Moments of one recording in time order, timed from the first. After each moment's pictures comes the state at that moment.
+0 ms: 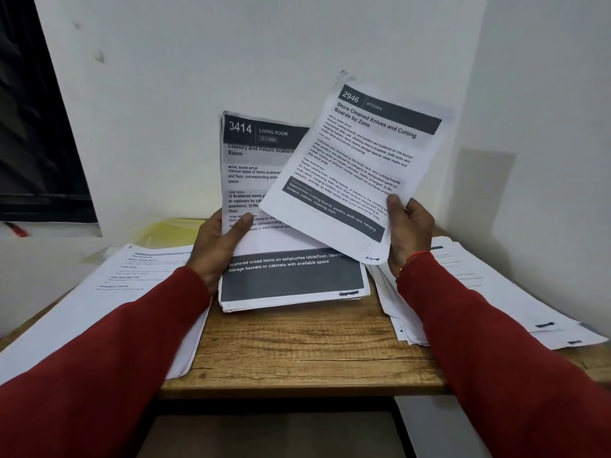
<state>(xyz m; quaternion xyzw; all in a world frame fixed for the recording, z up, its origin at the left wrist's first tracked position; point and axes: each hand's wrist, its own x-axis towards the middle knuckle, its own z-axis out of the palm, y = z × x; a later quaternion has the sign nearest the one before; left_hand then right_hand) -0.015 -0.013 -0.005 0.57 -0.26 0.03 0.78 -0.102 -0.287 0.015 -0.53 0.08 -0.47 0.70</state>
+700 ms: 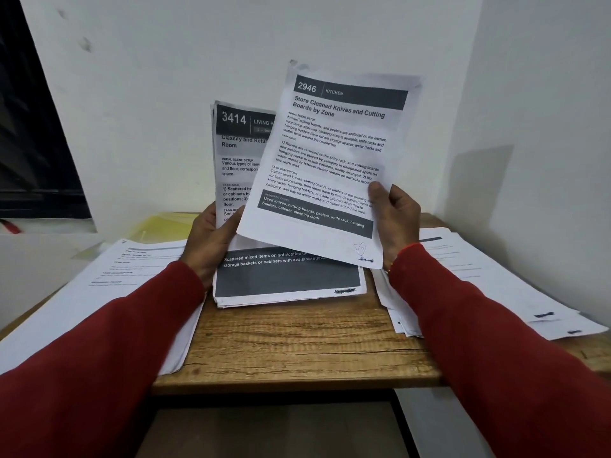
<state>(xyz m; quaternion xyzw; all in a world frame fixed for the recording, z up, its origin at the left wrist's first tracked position) -0.015 -0.015 -0.006 0.56 -0.26 0.03 0.78 -0.106 -0.269 0.017 -0.58 0.03 -0.44 0.69</state>
